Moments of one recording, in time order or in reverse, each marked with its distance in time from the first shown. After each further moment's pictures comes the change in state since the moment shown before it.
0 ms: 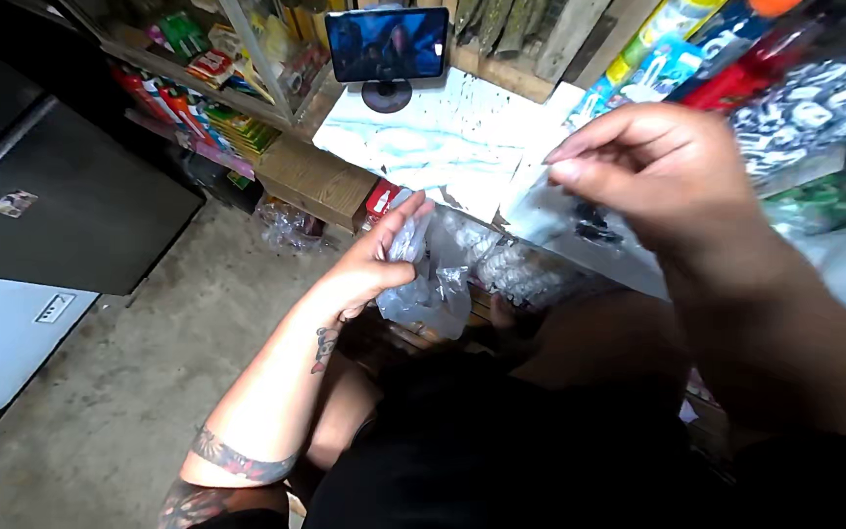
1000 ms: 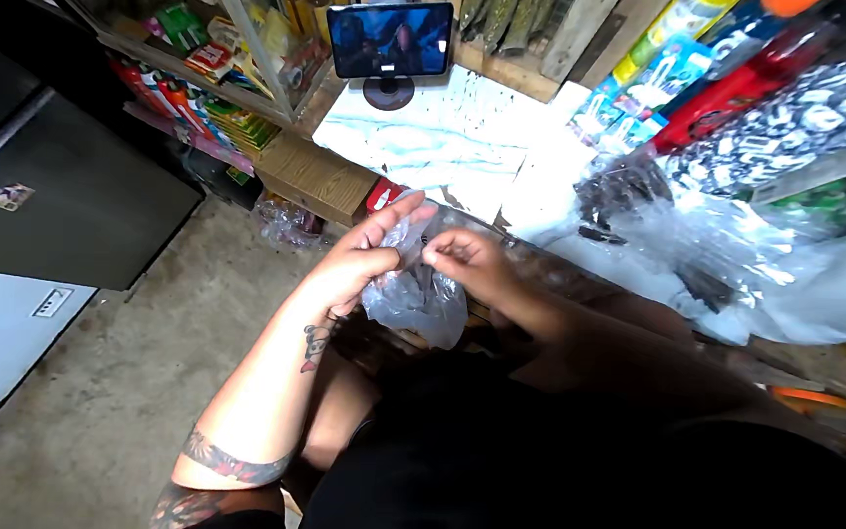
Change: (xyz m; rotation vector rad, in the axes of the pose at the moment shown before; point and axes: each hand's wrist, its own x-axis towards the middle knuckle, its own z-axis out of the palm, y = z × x) left_hand -0.001 0.003 -0.010 -0.026 0.006 -0.011; right_hand -0.040 0.086 0.137 0.279 0.000 0.221
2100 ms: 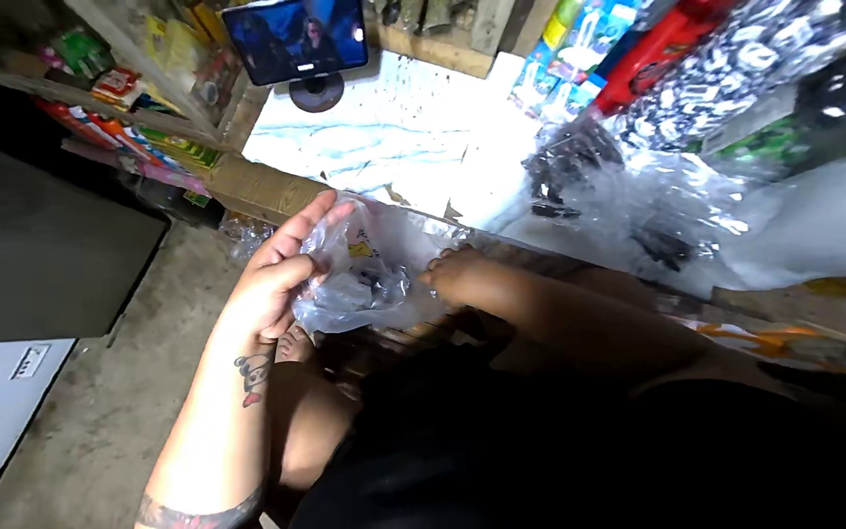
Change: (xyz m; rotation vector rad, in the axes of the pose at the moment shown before) left_hand 0.000 -0.002 -0.005 0.027 0.143 -0.013; right_hand 0.000 0.010 -0.034 -1.171 -0.968 0.592
